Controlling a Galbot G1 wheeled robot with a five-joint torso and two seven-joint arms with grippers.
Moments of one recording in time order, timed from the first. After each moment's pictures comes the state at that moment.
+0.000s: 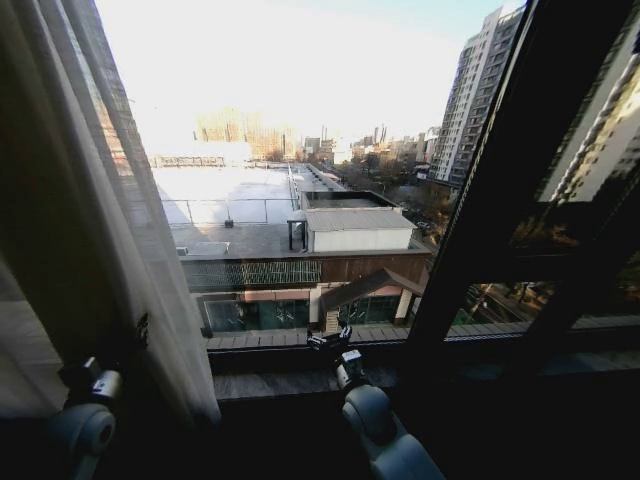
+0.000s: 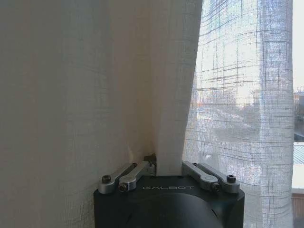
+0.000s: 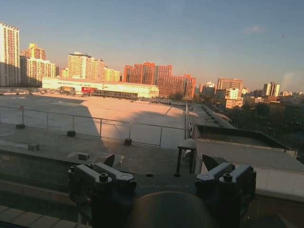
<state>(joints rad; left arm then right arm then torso) 1.41 -1.11 -0.95 -2.07 -0.51 0.33 -0.12 -1.11 1.38 0.09 1.87 0.10 -0.29 0.21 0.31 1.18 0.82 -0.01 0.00</state>
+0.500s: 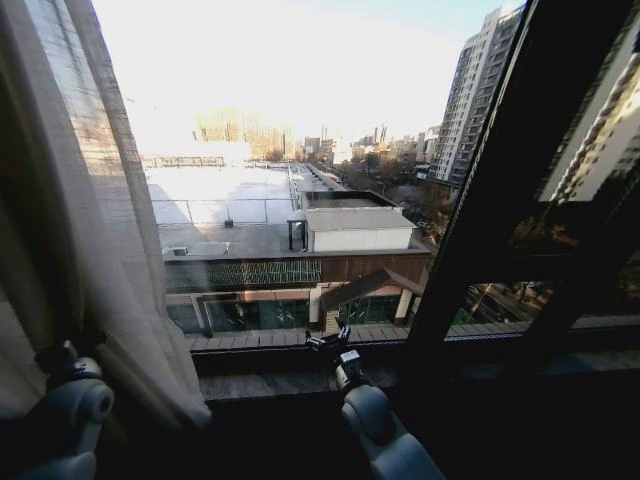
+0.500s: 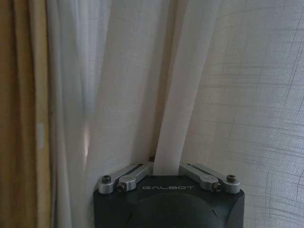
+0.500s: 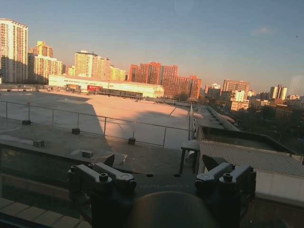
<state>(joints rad) 1.18 -1.12 -1.01 -1.88 -0.50 0.45 -0.73 -1.08 1.36 0.06 1.86 0.10 -0.28 0.21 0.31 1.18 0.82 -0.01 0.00</state>
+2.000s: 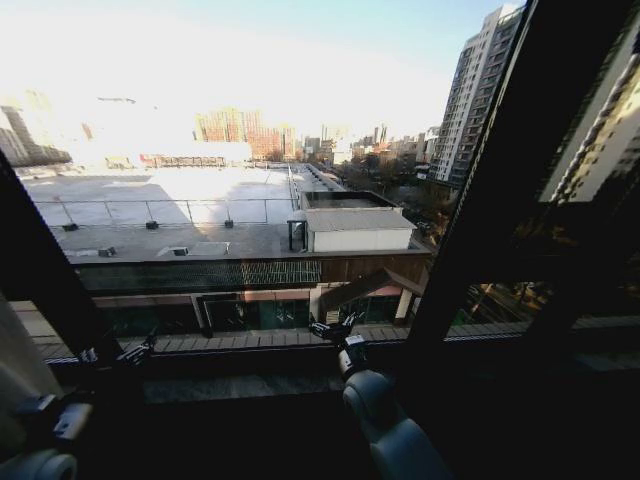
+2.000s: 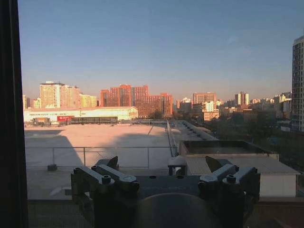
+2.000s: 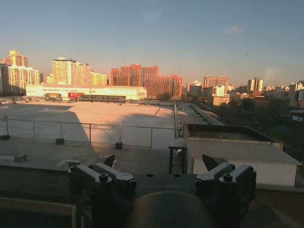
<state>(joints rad) 1.56 -1.23 -1.06 -2.20 -0.51 0.26 0.10 -1.04 1.36 0.12 1.92 0.21 -0.36 0.27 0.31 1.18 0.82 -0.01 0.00</state>
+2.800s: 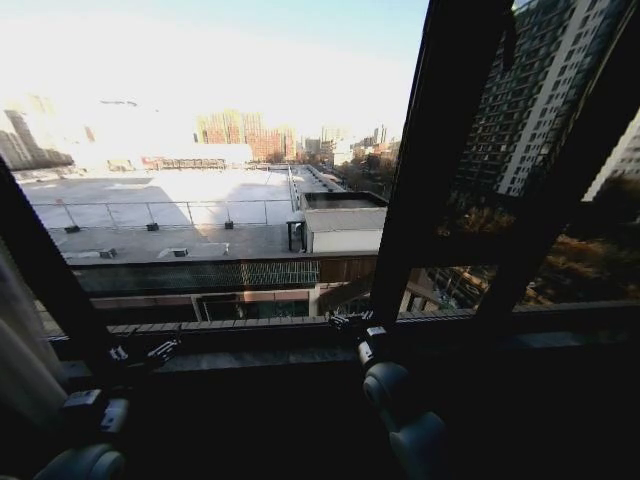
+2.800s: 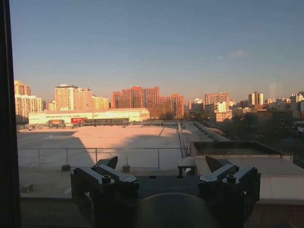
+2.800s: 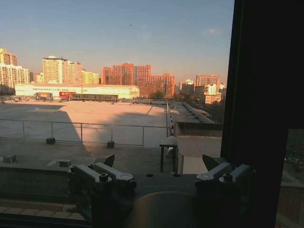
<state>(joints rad) 1.58 -1.29 -0.95 -2.28 -0.41 0.27 -0.02 -1.02 1.31 0.19 1.92 0.26 -0.39 0.27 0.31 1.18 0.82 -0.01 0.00</state>
